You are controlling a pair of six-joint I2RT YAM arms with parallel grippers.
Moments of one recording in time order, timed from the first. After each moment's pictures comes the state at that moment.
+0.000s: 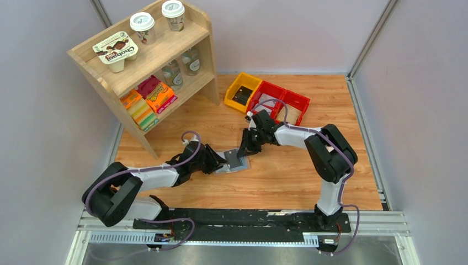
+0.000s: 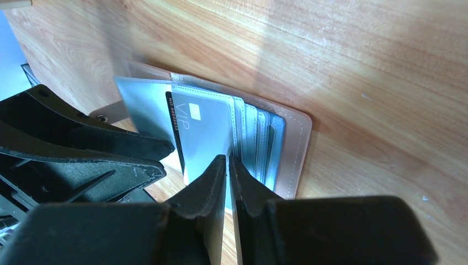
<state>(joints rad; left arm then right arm) -0.65 1.34 0.36 0.30 0.09 -1.21 0.61 1.88 1.07 -0.19 -0.49 0.63</state>
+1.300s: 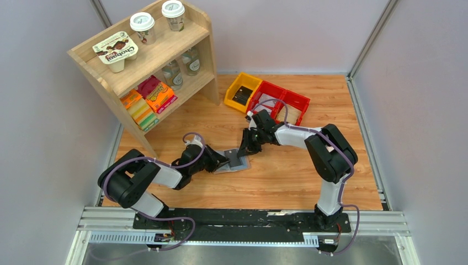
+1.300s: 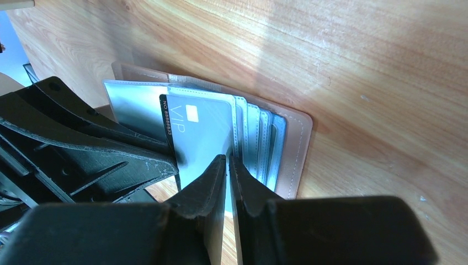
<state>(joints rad) -0.63 1.52 0.26 0.78 0.15 -1.28 0.61 1.88 1.07 -0.18 -0.50 0.63</state>
